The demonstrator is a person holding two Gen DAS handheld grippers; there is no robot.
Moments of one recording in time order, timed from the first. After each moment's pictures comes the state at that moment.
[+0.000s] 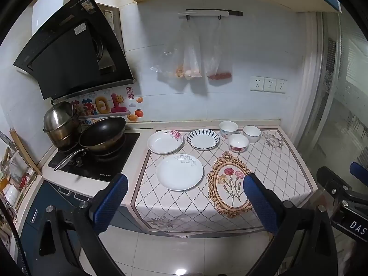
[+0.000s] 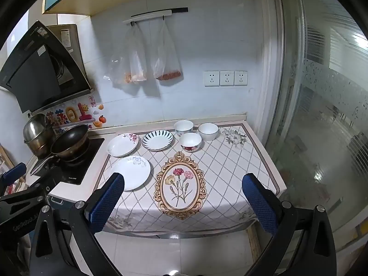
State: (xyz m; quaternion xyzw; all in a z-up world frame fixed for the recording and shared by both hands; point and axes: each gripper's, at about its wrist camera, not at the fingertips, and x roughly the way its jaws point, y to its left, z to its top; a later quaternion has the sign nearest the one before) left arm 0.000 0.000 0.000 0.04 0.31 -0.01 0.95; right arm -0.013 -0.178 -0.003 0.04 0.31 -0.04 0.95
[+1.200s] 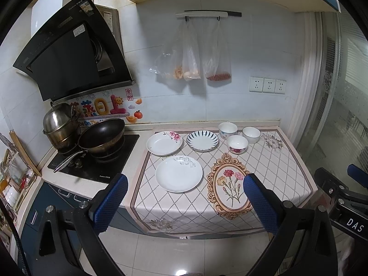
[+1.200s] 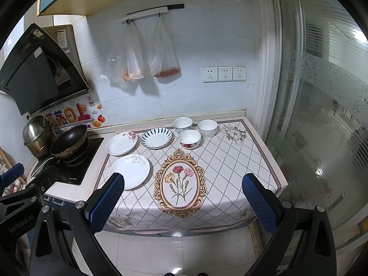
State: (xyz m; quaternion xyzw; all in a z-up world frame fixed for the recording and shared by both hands) left arm 0.000 -0.006 0.000 0.04 0.31 -0.01 0.95; right arm -0.008 -0.186 -0.010 0.06 0.32 -0.04 0.94
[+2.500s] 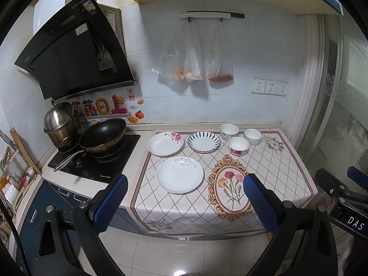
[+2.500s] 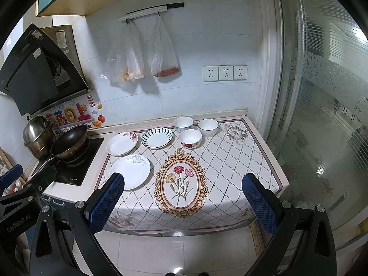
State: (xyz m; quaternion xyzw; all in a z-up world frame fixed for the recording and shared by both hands) left arm 0.004 0.003 0.003 0.03 0.31 -0.01 0.95; right arm -0.002 -0.183 -0.012 0.06 0.32 -0.04 0.94
